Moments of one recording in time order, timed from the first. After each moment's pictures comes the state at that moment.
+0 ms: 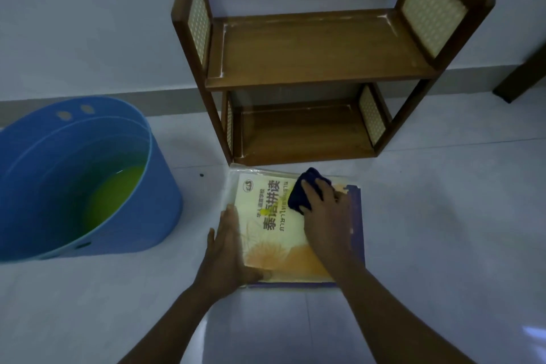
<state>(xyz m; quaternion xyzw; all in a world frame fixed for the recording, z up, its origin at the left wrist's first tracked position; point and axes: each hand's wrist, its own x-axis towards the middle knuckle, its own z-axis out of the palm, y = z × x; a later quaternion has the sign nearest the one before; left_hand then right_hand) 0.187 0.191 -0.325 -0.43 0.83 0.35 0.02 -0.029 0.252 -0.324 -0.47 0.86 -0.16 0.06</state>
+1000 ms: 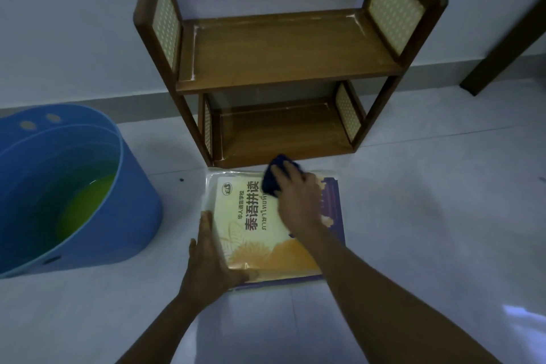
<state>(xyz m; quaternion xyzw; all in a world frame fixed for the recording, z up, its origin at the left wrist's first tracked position) 0.183 0.198 -0.329 -0.49 0.79 0.37 -0.04 -0.037 0.220 -0.321 -0.51 0.84 -0.15 0.05</state>
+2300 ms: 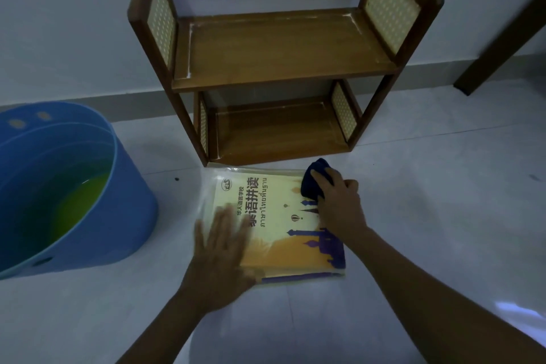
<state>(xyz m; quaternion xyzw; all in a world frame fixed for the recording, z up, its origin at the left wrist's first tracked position) 0.173 0.203 -0.326 -0.30 0.95 0.11 0.01 -0.102 0.276 -0.318 -0.48 0.87 -0.12 0.06</state>
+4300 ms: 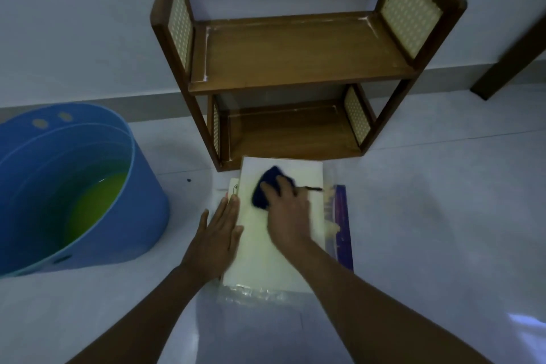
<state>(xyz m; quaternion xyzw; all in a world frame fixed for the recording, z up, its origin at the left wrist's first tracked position) 0.178 0.150 -0.347 -0.35 0.91 0.23 0.02 0.011 0.217 -0.315 -0.51 0.84 -0.18 0.06</state>
